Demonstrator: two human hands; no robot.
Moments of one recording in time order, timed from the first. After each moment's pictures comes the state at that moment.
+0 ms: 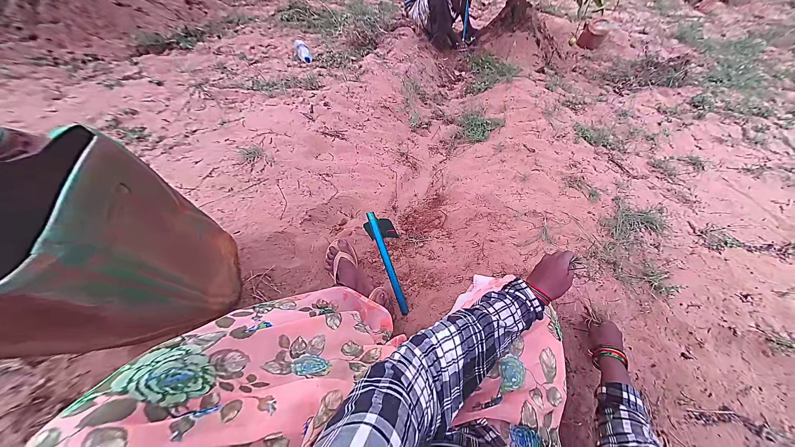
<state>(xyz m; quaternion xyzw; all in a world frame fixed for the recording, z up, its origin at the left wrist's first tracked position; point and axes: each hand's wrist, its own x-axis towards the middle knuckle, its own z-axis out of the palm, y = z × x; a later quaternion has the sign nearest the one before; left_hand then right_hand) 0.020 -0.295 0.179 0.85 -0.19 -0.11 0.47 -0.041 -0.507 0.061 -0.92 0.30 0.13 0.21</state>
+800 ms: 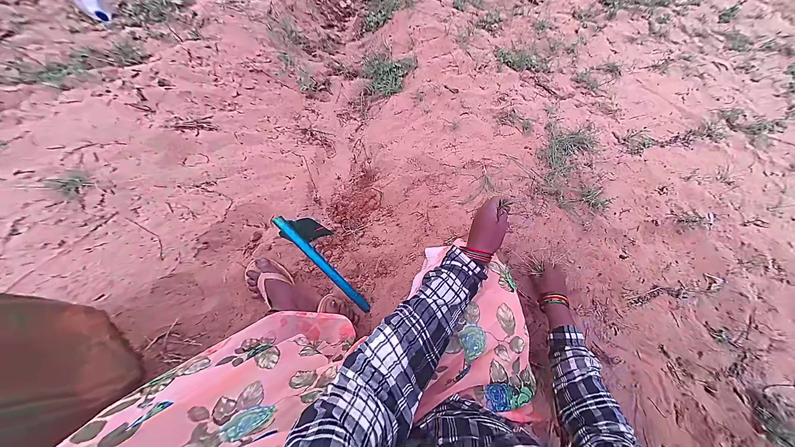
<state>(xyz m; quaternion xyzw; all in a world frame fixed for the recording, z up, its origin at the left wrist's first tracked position) 0.023 -0.300 0.157 0.82 -0.12 -0.05 0.56 -0.071 -0.495 0.047 -0.92 0.29 0.16 0.19</state>
